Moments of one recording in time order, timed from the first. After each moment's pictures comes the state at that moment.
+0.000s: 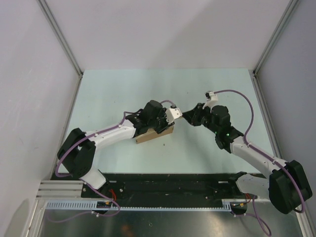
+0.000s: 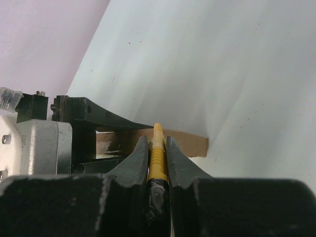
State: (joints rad) left arm -0.77 1.57 1.02 -0.17 0.16 0.40; right arm 0.51 1.14 0.64 0.29 -0.18 0.60
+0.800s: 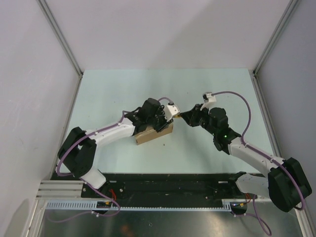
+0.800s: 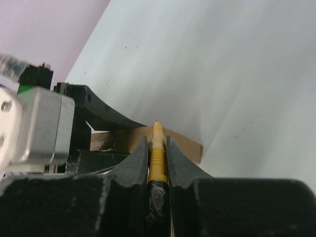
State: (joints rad) left arm -0.75 1.58 1.03 -0.16 0.18 0.36; right arm 0.55 1.16 0.62 0.35 -0.13 0.54
